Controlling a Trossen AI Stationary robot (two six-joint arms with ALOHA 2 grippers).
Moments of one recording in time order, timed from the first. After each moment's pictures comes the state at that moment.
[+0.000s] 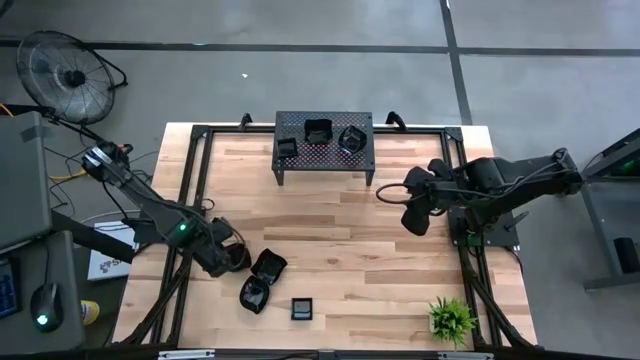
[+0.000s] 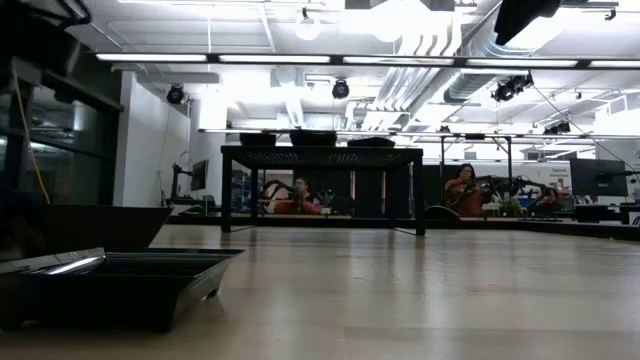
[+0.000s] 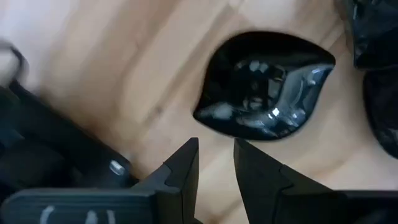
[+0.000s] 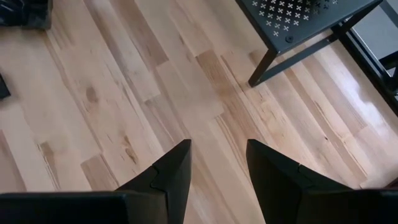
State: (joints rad) left arm -0.69 1.13 0.79 -1.17 -0.12 -1.34; right arm 0.23 1.18 1.34 -1.31 0.38 0.69
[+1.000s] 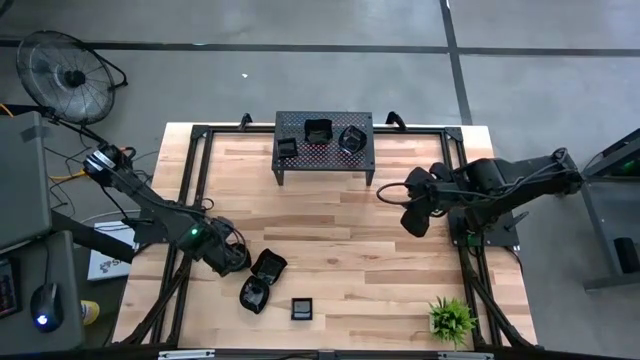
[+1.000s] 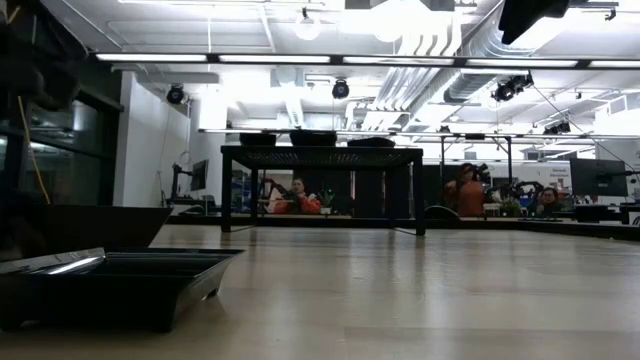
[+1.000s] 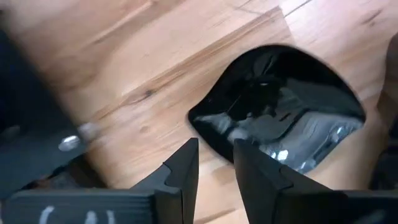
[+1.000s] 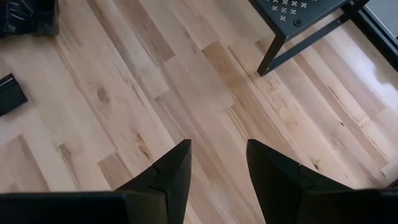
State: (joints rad) left arm -0.66 1.20 0.71 -1.04 -0.09 -1.71; right arm 0.25 1.18 1.34 -1.31 0.34 0.79
